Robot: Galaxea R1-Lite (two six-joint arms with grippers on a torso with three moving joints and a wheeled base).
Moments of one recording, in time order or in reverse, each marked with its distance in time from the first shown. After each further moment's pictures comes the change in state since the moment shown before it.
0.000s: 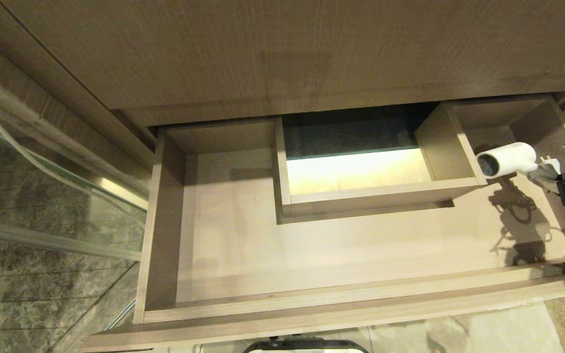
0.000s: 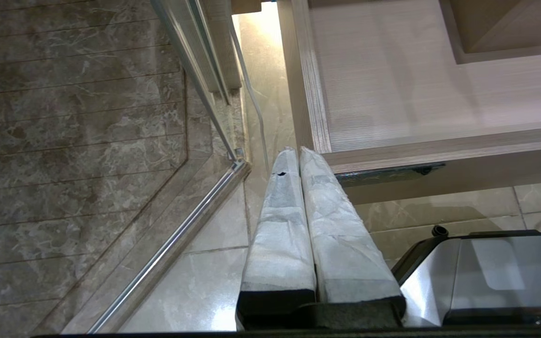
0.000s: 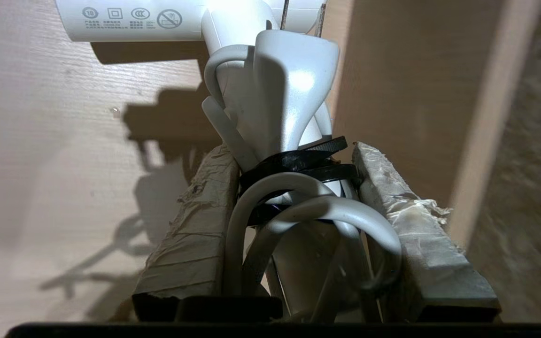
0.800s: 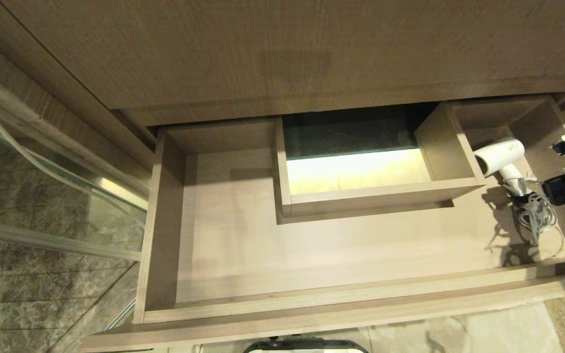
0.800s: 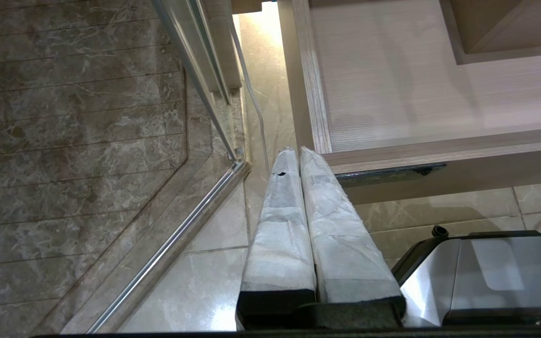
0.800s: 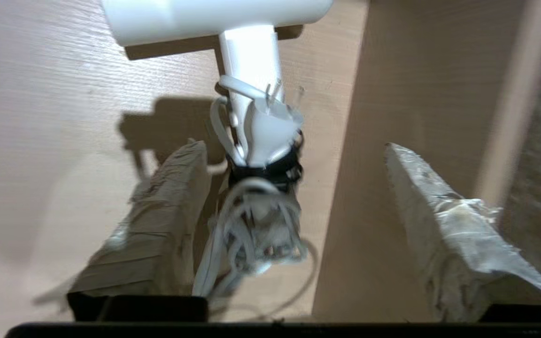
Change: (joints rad) left arm 0.000 0.000 0.000 0.000 0.000 0.000; right arm 0.036 0.015 0.012 -0.046 -0.010 0.001
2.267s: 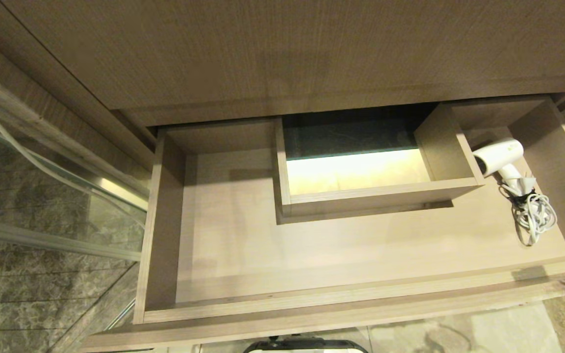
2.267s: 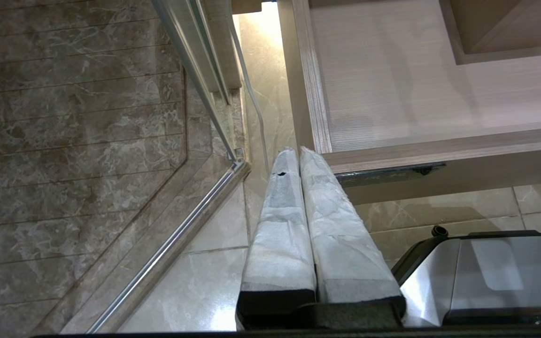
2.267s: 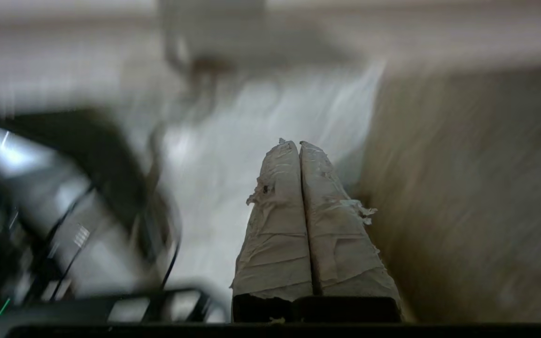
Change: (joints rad) left arm 0.000 0.000 0.000 0.000 0.000 0.000; right arm -0.048 -0.827 0.374 0.939 -0.098 0.047
